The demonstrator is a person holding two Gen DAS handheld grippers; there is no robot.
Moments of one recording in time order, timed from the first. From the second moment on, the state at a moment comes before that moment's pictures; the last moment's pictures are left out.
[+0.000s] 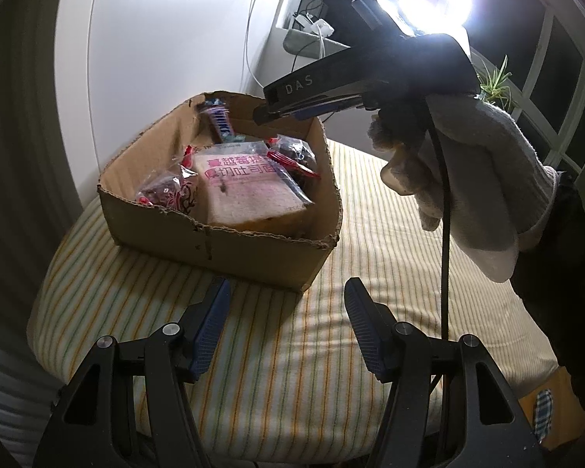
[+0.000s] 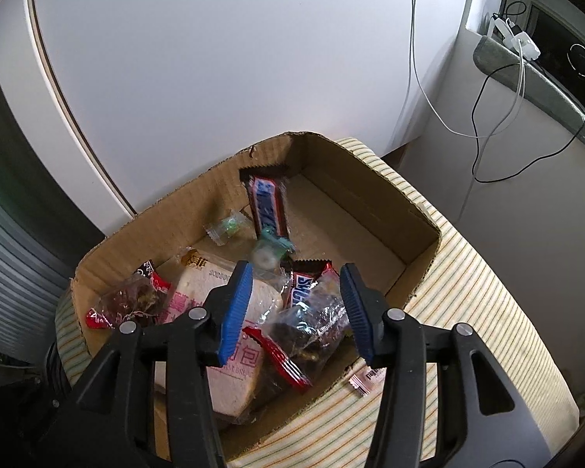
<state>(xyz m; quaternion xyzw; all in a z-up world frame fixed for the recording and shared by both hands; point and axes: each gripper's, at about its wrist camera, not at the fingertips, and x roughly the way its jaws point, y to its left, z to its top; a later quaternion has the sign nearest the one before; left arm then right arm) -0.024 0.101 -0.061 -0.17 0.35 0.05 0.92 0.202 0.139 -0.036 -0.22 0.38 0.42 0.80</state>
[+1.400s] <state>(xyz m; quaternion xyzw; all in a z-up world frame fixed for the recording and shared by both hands) -0.029 0.097 -0.066 -0.16 0.36 0.04 0.92 0.278 0.049 -0.106 -0.05 0.54 0.33 0.77</state>
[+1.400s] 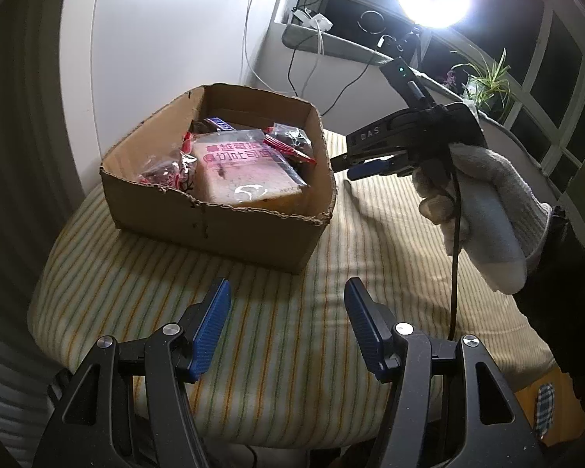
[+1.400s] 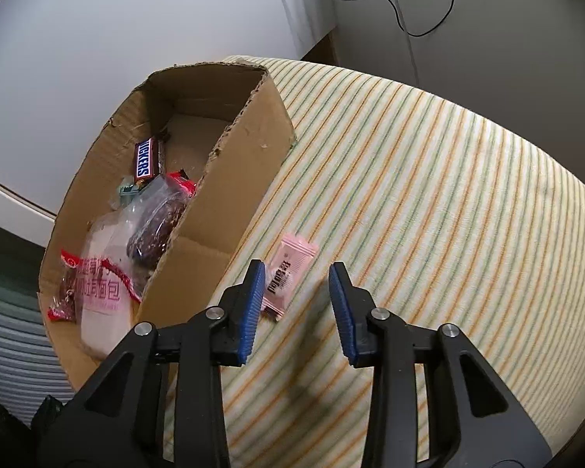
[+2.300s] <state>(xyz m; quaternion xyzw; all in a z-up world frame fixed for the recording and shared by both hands) -0.028 0.092 -0.066 -0.16 0.37 0.05 0.92 0.258 0.049 -0.109 -0.13 0.51 0.32 0.78</state>
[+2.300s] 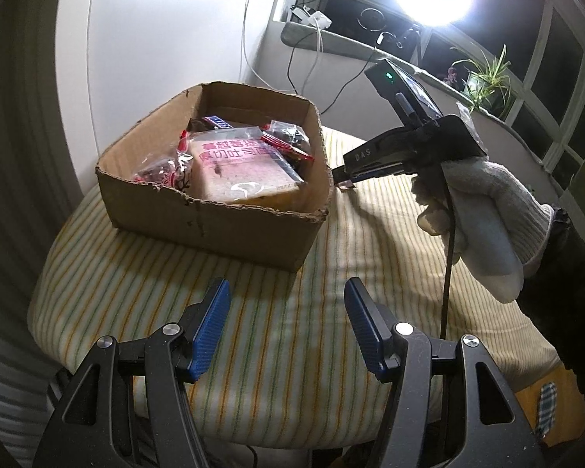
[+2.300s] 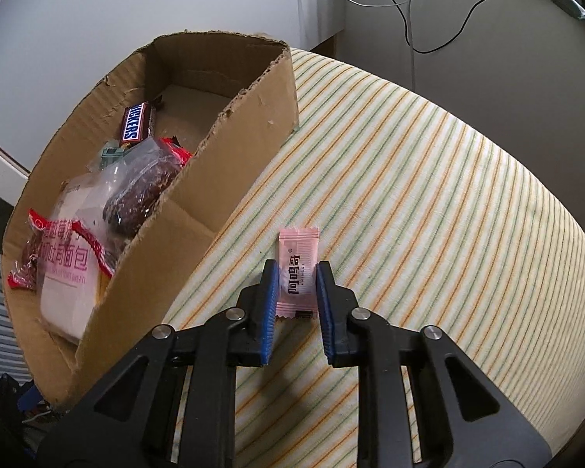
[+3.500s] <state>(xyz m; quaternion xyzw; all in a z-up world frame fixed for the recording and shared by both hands) -0.030 0.099 -0.047 -0.15 0.34 0.06 0.93 0.156 0.065 -0.017 -0.14 0.38 0.42 0.81</state>
